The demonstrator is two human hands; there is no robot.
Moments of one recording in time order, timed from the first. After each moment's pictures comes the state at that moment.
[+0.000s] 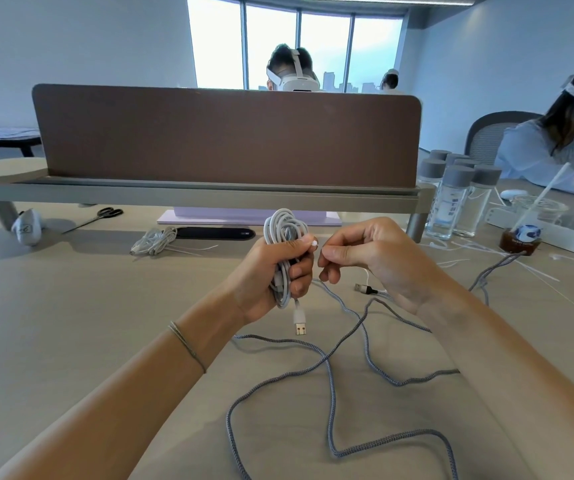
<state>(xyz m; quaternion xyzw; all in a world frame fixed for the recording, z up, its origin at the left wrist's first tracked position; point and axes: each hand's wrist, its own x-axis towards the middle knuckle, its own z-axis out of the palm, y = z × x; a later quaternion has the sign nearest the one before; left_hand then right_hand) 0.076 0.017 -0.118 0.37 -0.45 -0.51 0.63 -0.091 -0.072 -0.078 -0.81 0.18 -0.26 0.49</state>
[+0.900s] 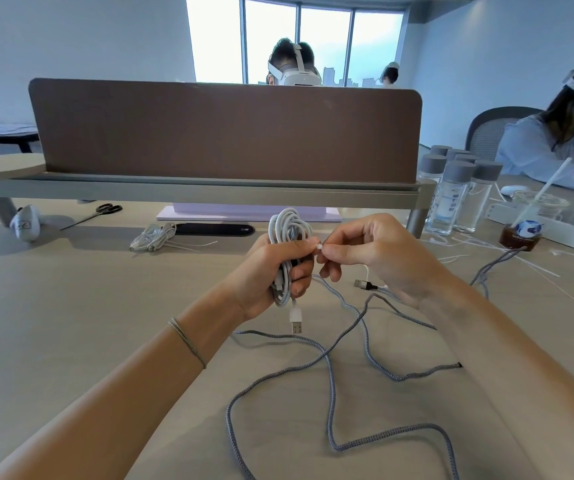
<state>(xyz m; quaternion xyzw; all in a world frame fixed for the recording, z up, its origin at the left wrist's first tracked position) 0.075 0.017 -0.120 0.42 -0.49 -0.48 0.60 -0.092 -0.076 -0.082 -0.82 0.16 -0.26 0.48</state>
